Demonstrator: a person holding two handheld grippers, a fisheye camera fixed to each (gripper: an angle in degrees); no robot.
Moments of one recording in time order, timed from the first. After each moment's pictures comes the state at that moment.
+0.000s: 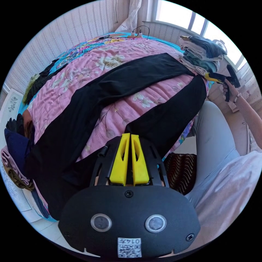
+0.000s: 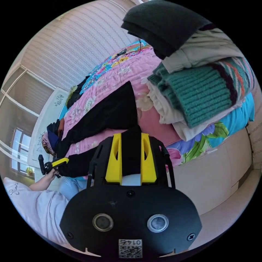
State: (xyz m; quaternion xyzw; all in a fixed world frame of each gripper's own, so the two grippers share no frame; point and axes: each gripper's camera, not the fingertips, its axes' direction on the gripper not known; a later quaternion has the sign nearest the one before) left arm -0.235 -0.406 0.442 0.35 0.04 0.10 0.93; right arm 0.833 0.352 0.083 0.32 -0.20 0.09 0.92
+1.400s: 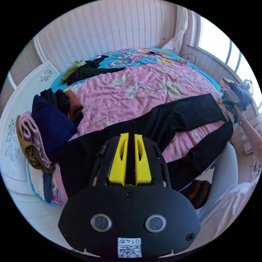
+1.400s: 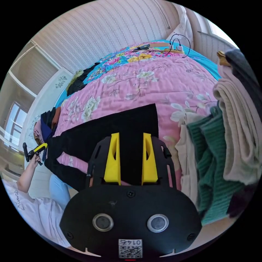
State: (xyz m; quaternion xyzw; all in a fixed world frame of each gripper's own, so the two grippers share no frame) left arm -0.537 -0.296 0.360 0.40 0.03 -0.13 0.91; right arm 0.703 0.140 0.004 0.27 -0.15 -0.03 0.95
